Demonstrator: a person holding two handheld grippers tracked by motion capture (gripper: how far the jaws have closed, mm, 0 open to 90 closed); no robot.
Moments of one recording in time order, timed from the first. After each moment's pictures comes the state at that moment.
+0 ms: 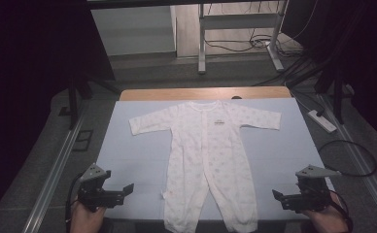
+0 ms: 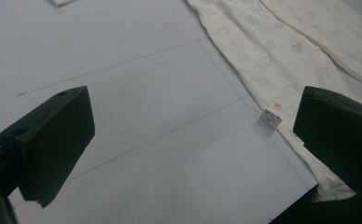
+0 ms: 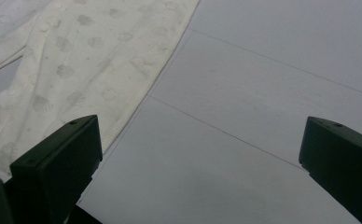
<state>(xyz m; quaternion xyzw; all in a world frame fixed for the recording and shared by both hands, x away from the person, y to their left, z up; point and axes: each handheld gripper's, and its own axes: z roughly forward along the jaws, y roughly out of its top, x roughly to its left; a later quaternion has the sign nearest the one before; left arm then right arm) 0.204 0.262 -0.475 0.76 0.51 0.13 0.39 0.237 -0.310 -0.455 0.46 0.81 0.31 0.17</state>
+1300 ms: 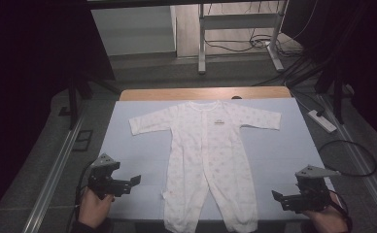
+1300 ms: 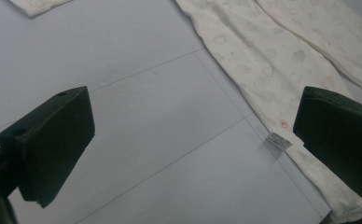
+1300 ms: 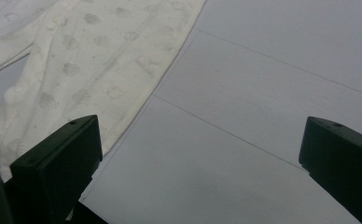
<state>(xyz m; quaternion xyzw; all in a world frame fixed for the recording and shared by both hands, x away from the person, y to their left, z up) 0.242 0.254 -0.480 0.78 0.49 0.11 0.38 0.237 -0.309 -0.455 0.45 0.82 0.31 0.17</state>
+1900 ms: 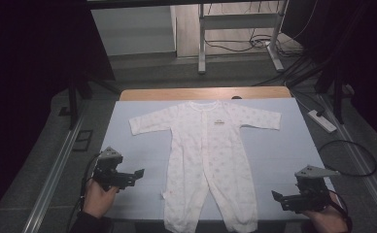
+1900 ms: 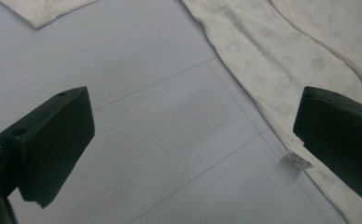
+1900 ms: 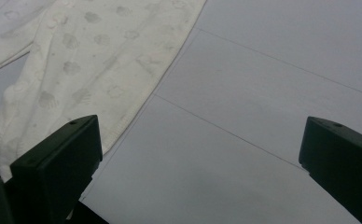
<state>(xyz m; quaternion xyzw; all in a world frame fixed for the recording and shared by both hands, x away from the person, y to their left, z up) 0.265 0.246 -0.480 0.78 0.49 0.11 0.37 0.237 -0.309 -0.456 0.45 0.82 0.31 0.17</state>
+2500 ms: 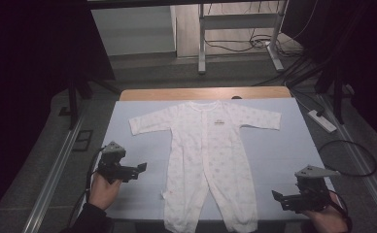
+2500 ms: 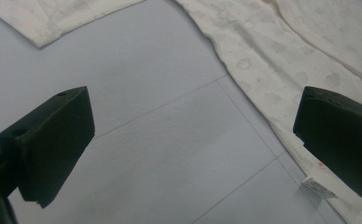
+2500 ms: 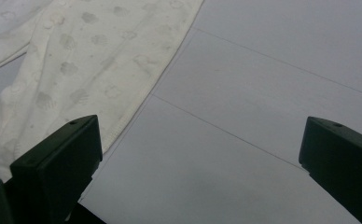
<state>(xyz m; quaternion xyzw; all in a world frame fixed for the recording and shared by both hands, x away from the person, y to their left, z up) 0.285 0.244 -0.484 0.78 0.49 0.12 0.37 0.237 -0.309 -0.456 0.45 0.82 0.31 0.17</state>
